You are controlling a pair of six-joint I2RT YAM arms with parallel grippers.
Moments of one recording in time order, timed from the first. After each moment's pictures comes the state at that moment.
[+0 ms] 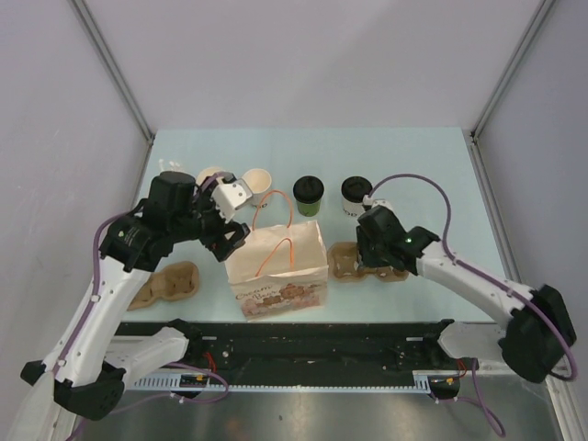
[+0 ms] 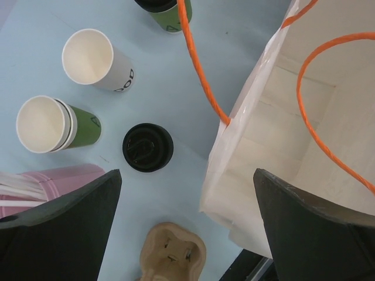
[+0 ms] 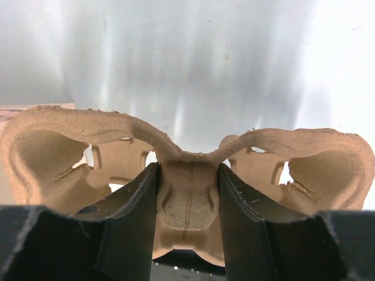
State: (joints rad) left arm -0.45 0.98 1.31 -1.03 0.26 0.47; right arm 0.69 1.28 0.86 -0.62 0.21 0.52
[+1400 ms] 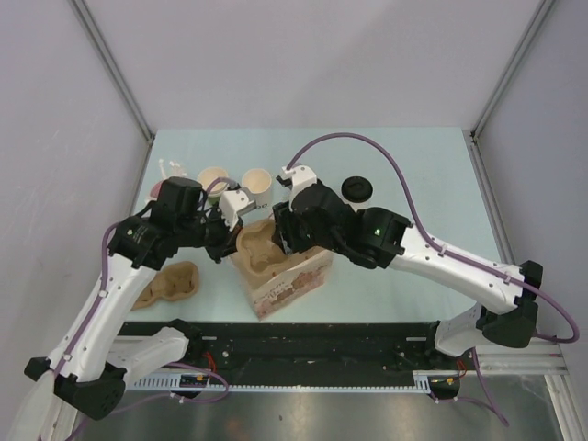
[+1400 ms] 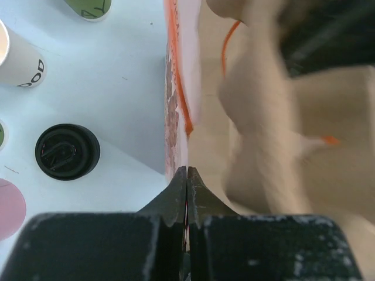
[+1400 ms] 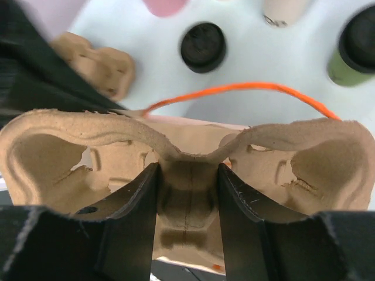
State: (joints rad) left arm -0.45 0.98 1.25 -1.08 0.47 0.35; right arm 1.18 1.46 1.63 -0.71 0.27 0.49
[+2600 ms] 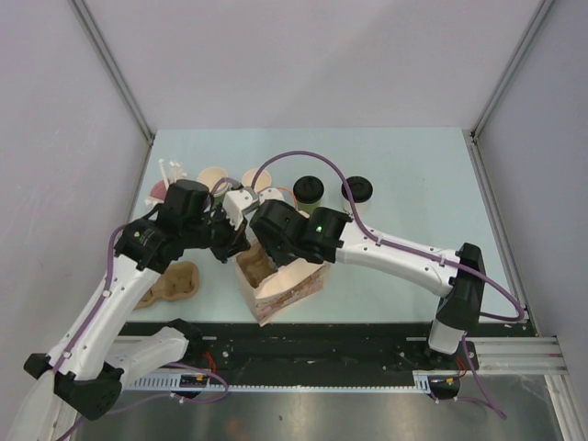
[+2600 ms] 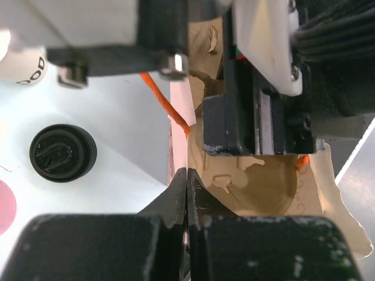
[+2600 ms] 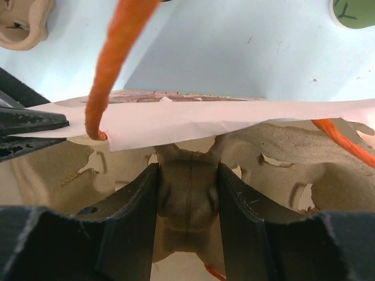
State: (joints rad) left arm -0.48 0.98 1.20 -1.01 0.42 0.25; right arm 1.19 1.74 1.73 -0.92 0.30 0.48
